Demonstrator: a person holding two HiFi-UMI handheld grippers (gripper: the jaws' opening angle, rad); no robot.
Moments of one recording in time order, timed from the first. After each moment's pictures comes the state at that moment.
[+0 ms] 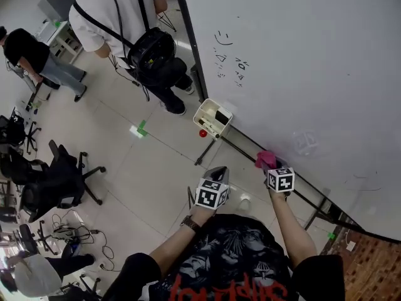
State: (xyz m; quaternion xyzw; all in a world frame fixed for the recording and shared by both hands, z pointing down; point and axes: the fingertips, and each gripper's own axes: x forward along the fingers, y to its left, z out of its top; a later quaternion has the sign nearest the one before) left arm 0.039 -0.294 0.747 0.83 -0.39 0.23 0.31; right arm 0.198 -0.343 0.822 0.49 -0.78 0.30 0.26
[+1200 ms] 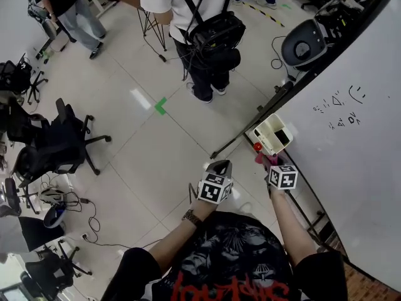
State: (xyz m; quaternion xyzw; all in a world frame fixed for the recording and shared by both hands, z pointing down) left arm -0.131 -0.355 0.763 0.79 -0.47 0.18 0.36; right arm 0.009 -0.427 0.829 0.41 -0.81 0.30 0.30
